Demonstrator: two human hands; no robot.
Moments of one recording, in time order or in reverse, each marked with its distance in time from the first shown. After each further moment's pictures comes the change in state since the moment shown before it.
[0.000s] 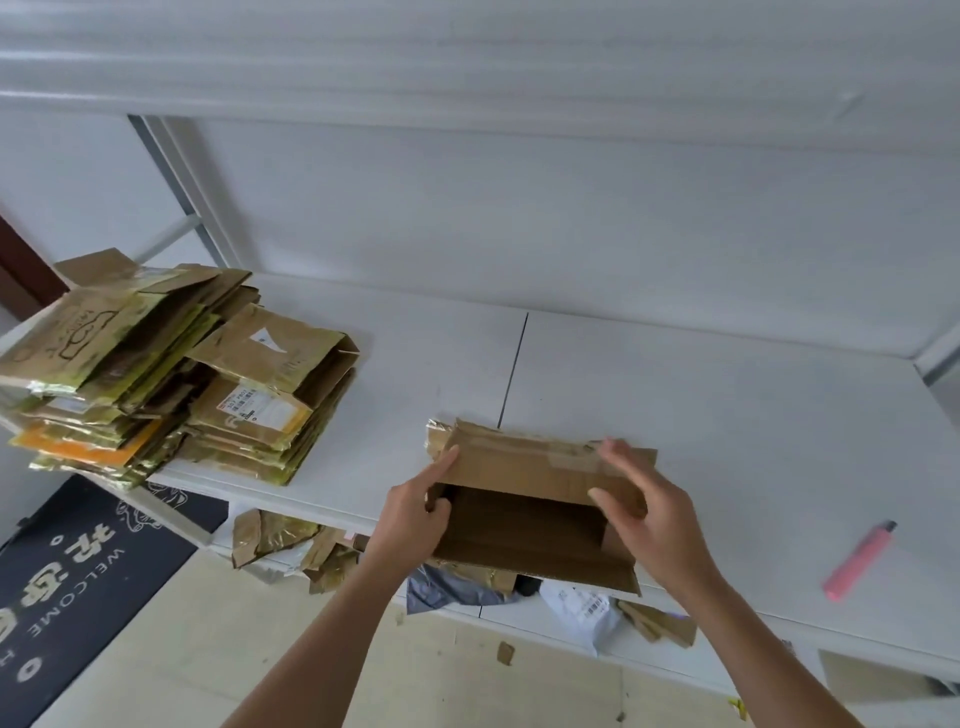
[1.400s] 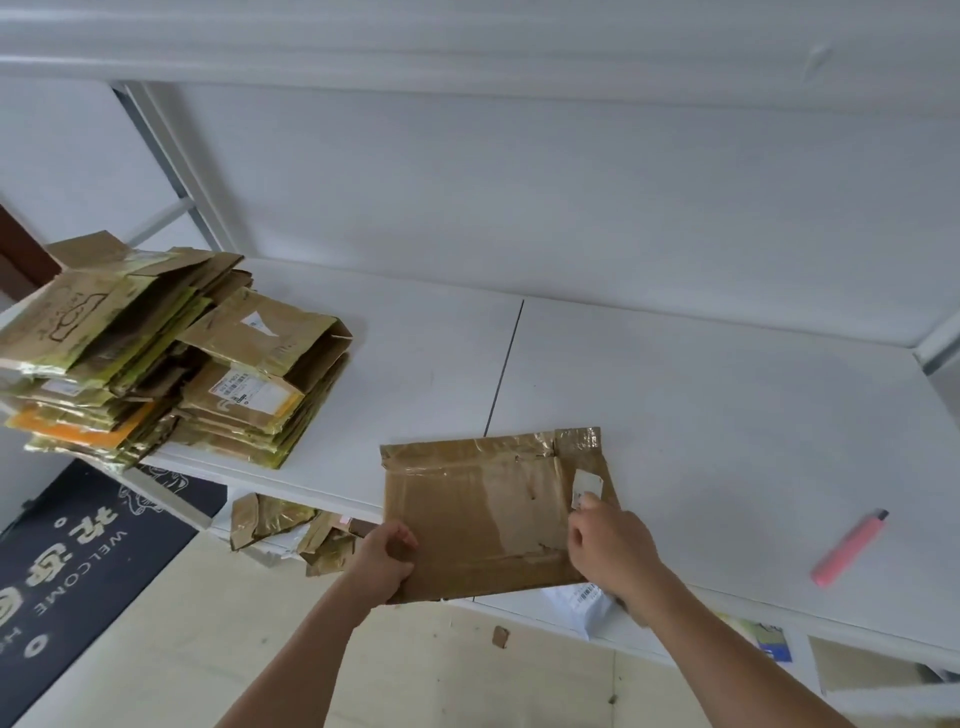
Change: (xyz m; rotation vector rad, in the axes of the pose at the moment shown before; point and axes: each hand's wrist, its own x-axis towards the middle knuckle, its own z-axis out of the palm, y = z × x) left_hand -0.032 -0.054 0.015 -0.190 -0.132 -0.463; right_hand -0.010 0.032 0.042 -0.716 -0.519 0.152
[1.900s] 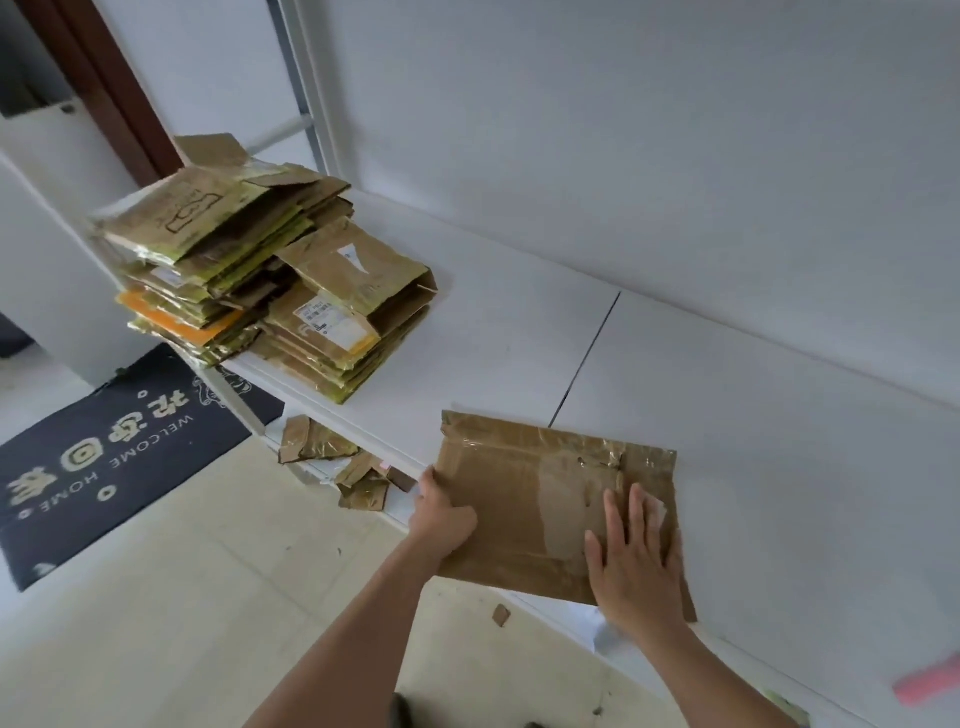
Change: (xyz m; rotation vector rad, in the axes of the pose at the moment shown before) left_hand 0.014 0.020 0.023 -0.281 0.135 -0.197; right_hand 0.023 -0.003 0.059 -0.089 -0.011 0.097
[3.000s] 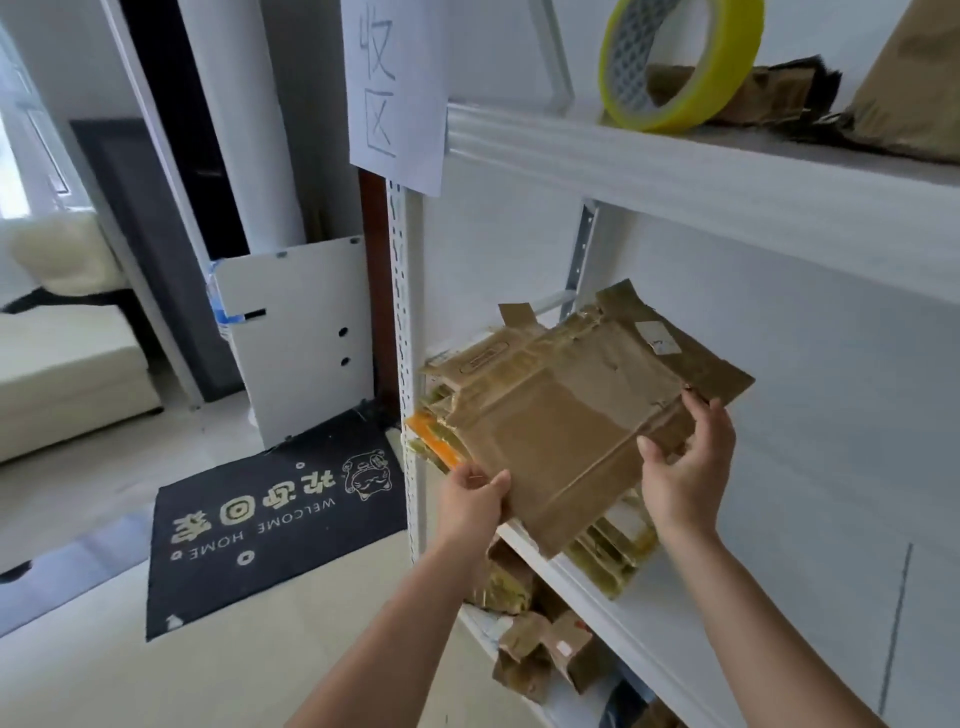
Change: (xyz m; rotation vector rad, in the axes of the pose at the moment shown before) left_hand 0.022 0.040 -0.365 -0.829 0.261 0.304; right_hand 0.080 -0.440 -0.209 0.995 0.575 -0.250
